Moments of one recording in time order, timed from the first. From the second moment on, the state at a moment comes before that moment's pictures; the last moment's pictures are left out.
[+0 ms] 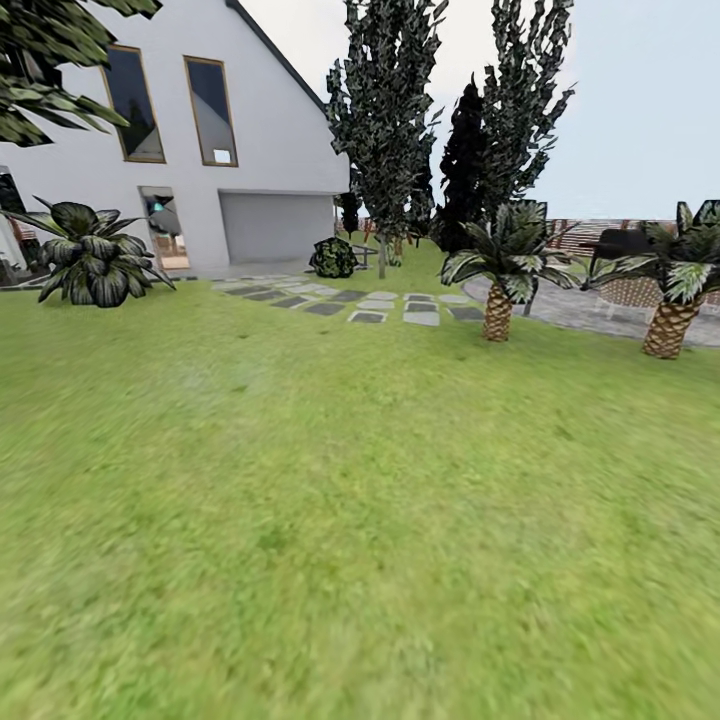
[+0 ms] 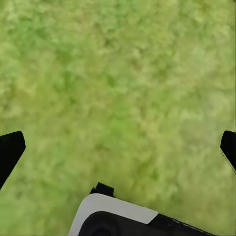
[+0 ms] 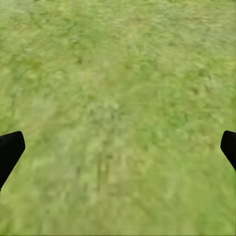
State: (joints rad) left arm 0.01 0.06 0.00 -0.44 0.41 -0.30 -0.01; right arm -0.12 0.05 0.01 -0.25 0.00 -0.65 -0.11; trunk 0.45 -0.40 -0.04
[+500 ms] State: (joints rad) left arm 0.01 0.06 0.00 -0.44 0.41 -0.30 -0.01; right arm -0.12 0.05 0.01 -0.25 0.00 -0.65 -0.11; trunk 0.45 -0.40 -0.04
